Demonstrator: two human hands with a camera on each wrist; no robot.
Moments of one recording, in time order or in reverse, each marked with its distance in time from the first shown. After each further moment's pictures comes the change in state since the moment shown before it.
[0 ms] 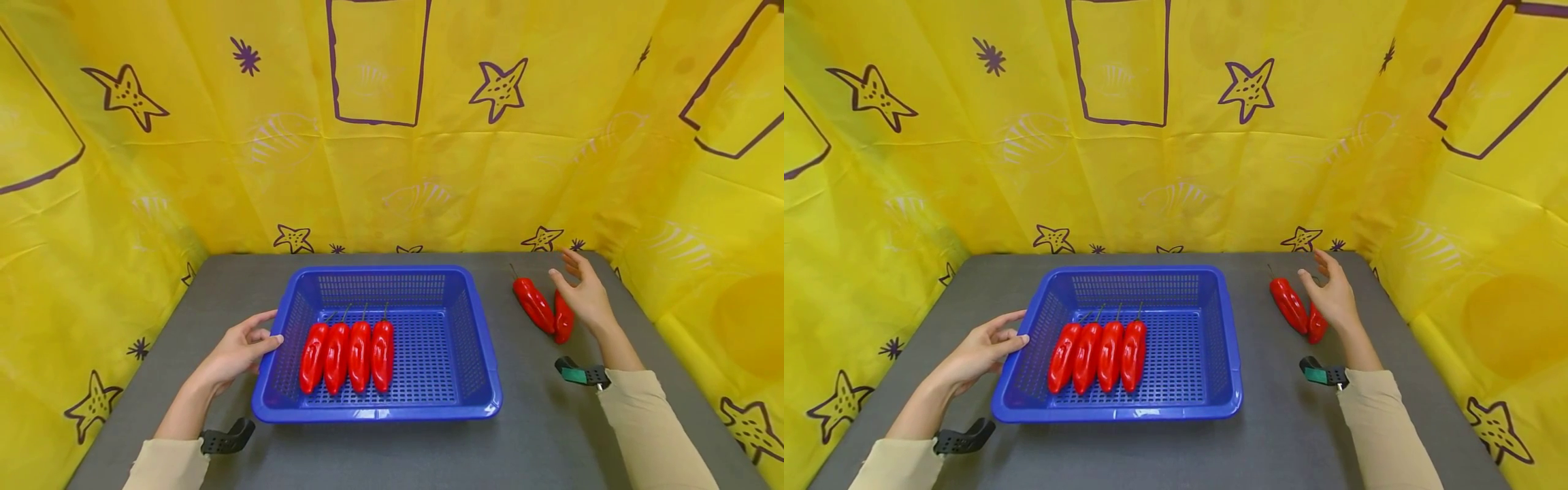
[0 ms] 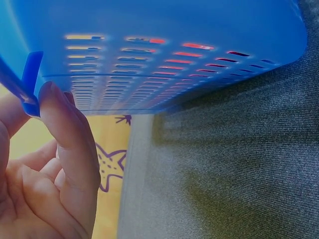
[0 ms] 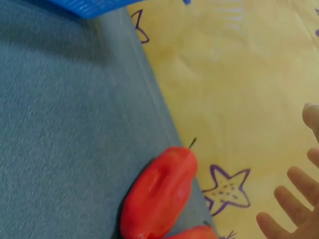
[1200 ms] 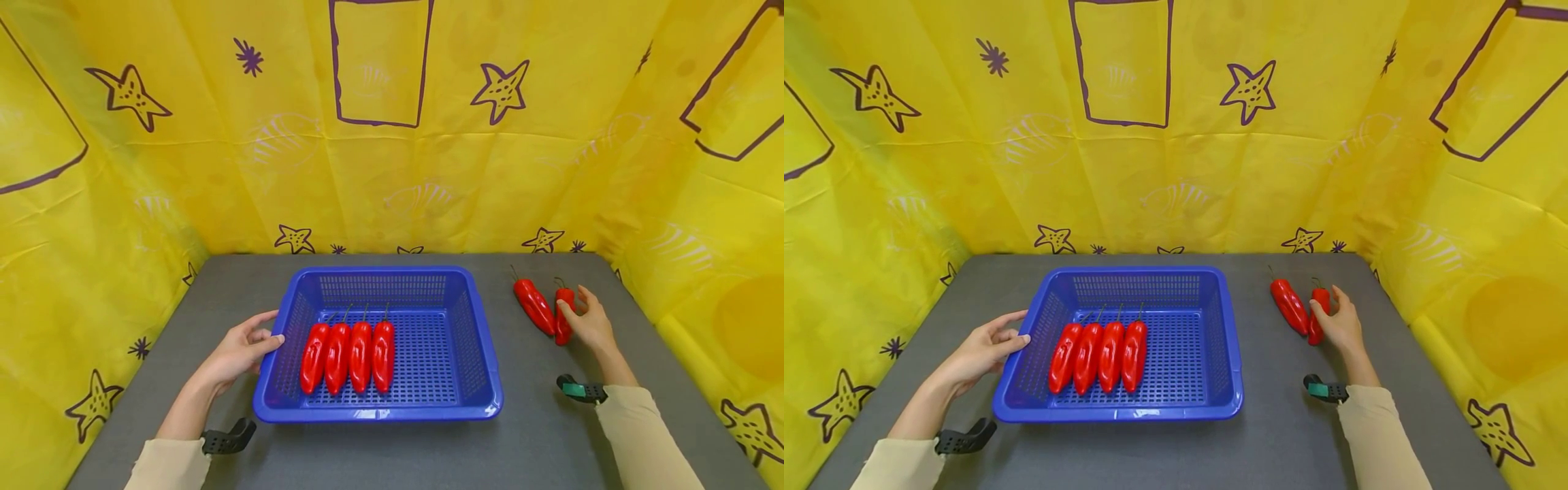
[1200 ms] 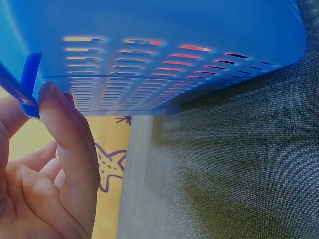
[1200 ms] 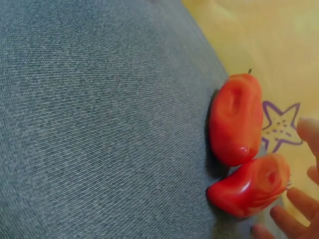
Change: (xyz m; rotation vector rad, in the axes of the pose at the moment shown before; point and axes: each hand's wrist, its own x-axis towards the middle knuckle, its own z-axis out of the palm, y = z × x) left_hand -0.002 0.003 0.002 0.003 0.010 -0.002; right_hand -0.017 0.064 0.014 -0.119 -0.015 0.208
